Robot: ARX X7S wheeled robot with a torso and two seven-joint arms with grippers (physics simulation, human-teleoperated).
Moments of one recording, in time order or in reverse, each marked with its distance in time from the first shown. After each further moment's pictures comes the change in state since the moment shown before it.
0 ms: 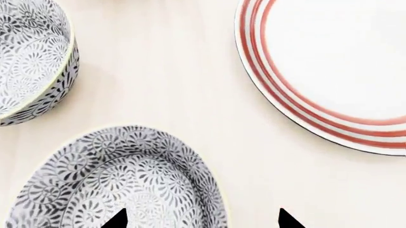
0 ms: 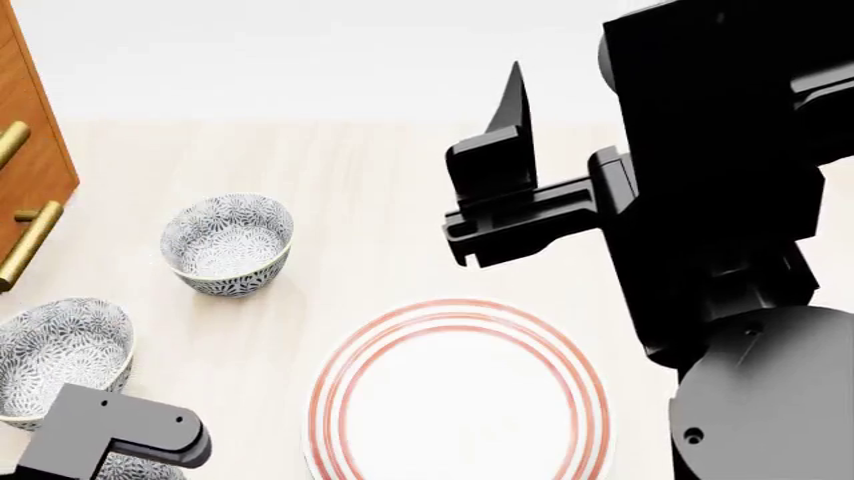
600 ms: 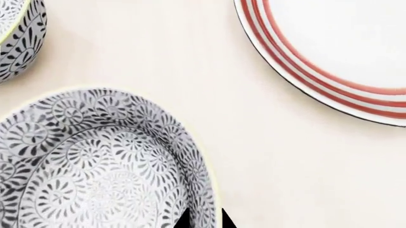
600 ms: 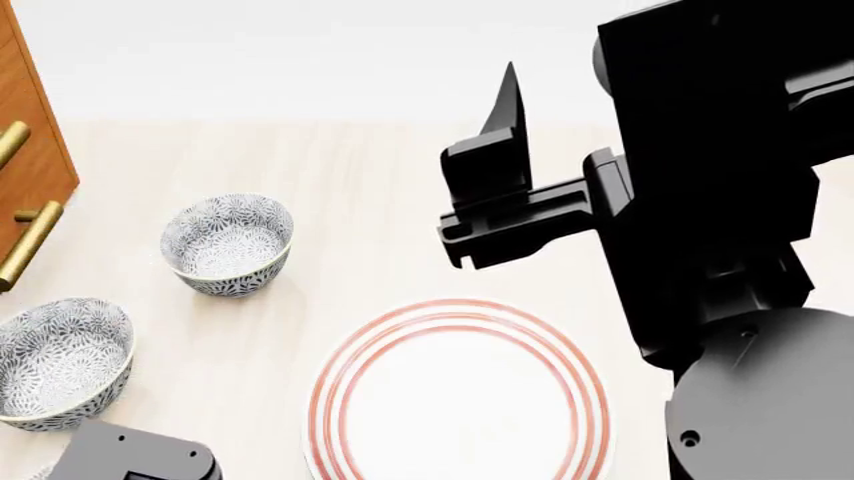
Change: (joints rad) left arm 0.053 -0.005 0.040 -0.027 0.067 0.028 0.080; right arm 0.000 0.006 -0.015 -0.001 0.002 -0.019 0.000
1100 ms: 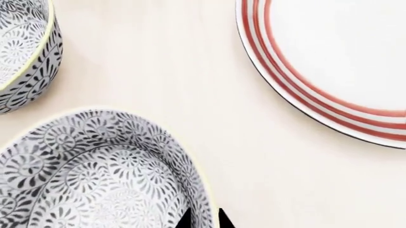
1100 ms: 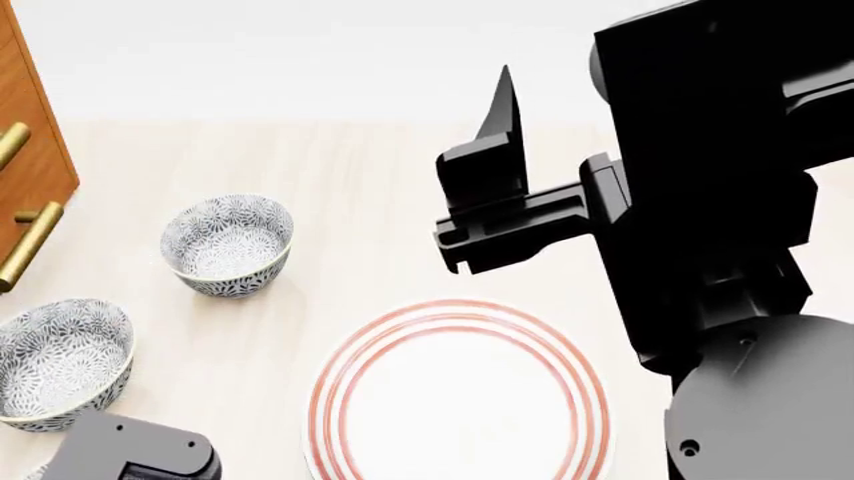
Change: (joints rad) left arm -0.001 -0.016 0.025 0.031 0.152 0.050 0.132; right arm -0.004 0.009 -0.007 -0.010 0.007 -0.016 0.000
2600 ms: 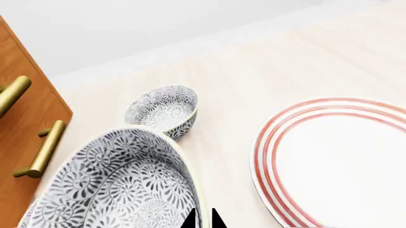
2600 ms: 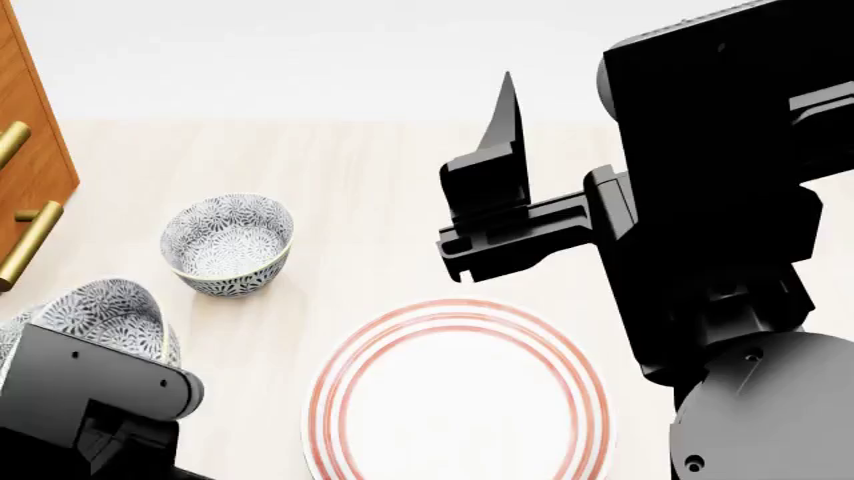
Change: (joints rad) left arm -0.062 -0.083 0.116 0.261 0.472 0.251 0.255; right arm -0.033 0.030 -0.018 -0.018 -0.021 -0.062 -0.017
